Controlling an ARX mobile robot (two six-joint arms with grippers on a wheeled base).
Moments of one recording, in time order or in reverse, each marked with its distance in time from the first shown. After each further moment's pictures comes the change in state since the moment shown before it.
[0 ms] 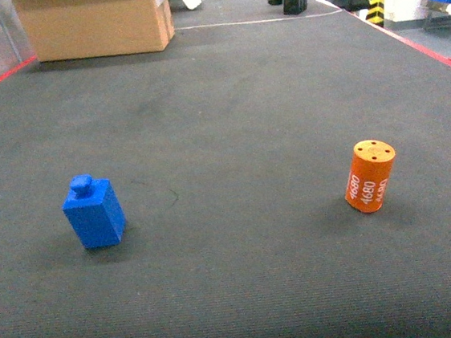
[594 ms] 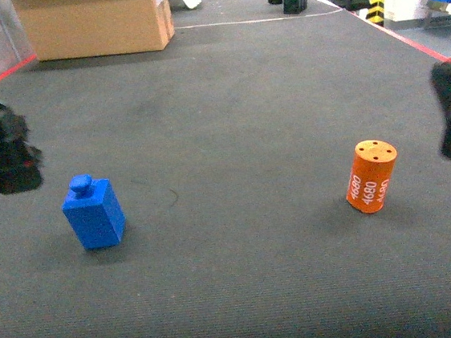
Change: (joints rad) left arm -0.055 1.425 0.402 0.965 0.002 -0.053; right arm 0.251 1.375 0.361 0.996 0.138 0.055
